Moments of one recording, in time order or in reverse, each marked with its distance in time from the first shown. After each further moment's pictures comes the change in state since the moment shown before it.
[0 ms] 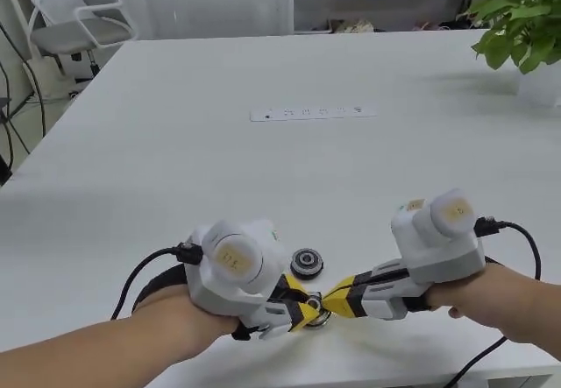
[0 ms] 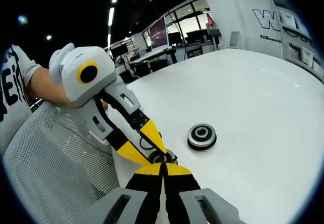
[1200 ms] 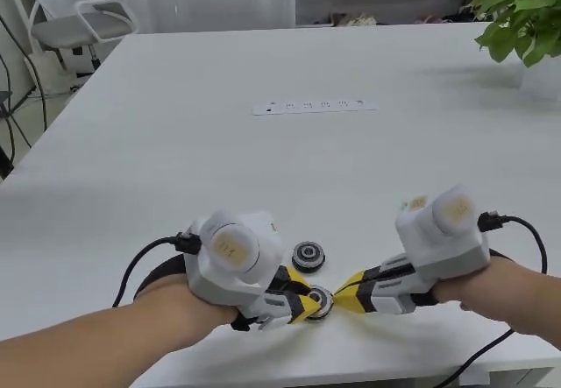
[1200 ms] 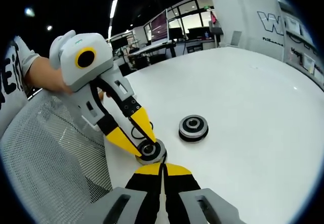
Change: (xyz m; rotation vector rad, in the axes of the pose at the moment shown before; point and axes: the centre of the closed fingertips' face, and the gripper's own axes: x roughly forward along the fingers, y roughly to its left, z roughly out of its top) left arm 0.000 -0.001 0.000 0.001 -0.012 -0.021; right arm -0.005 -0.014 -0.010 0.000 0.024 -0.026
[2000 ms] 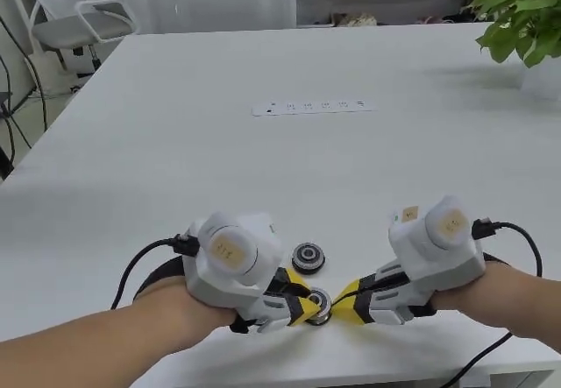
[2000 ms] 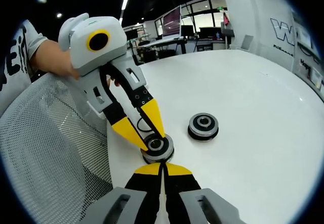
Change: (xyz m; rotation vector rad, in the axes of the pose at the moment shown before) left arm 0.000 0.000 0.000 0.001 -0.003 -0.008; right arm 0.008 0.008 -0.012 -0.149 0.072 0.018
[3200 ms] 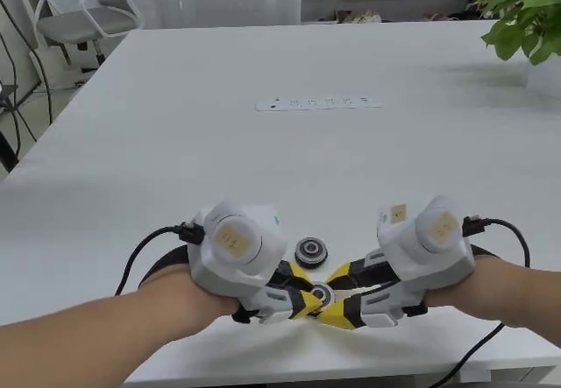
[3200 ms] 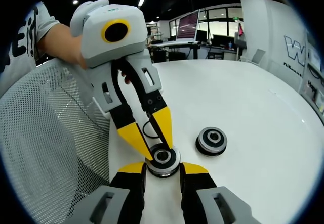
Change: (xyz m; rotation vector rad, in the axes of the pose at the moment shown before) left arm -0.001 -0.001 0.000 0.010 0.008 -0.016; right arm 0.008 0.007 0.010 -0.150 -0.005 0.014
